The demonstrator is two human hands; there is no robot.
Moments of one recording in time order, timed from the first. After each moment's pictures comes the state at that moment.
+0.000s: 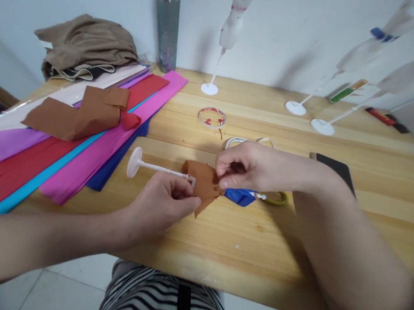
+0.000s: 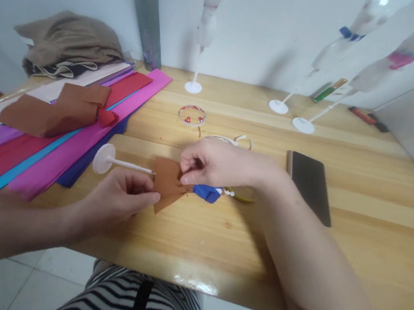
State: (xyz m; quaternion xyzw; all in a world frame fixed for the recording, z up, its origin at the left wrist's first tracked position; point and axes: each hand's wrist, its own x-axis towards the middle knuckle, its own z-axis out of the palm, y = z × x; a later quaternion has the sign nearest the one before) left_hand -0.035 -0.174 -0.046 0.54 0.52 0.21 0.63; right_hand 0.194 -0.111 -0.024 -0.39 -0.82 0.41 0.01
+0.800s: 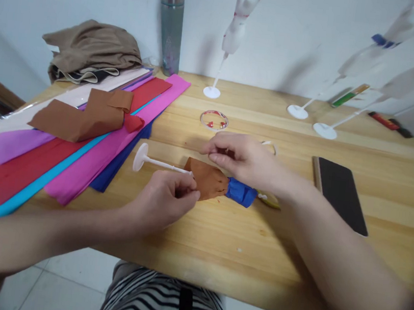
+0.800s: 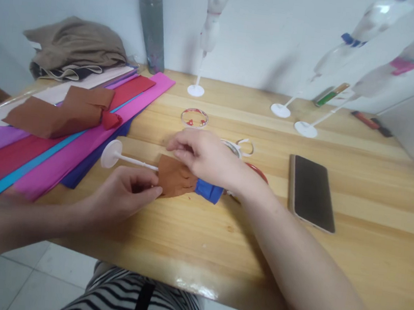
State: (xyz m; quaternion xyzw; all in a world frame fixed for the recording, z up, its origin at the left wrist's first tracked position) left_hand -0.046 -0.164 -0.063 0.71 0.43 0.25 0.50; right_hand 0.169 -0.110 -0.038 -0.42 -0.84 0.27 0.22
